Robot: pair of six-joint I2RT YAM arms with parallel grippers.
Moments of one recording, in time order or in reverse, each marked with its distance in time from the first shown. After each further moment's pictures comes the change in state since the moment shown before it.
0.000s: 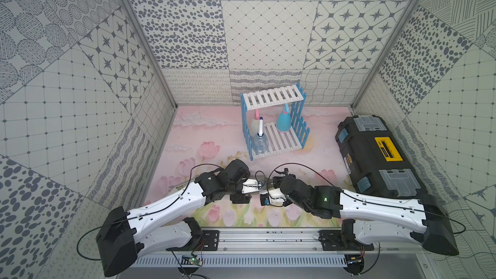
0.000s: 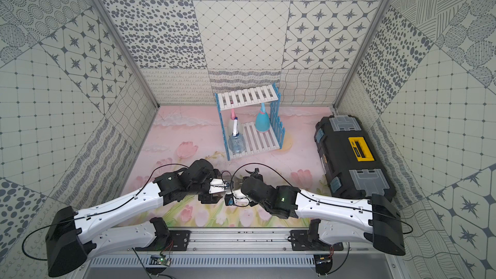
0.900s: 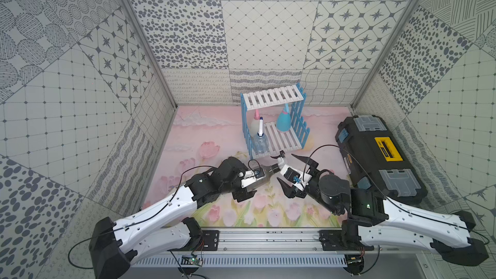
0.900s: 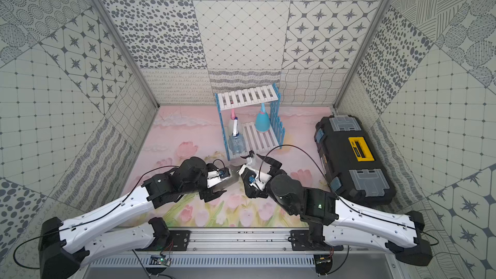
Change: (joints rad) left arm 0.000 -0.122 0.005 0.066 0.025 -0.340; right arm 0.005 -0.345 0.074 0.055 0.097 0.570
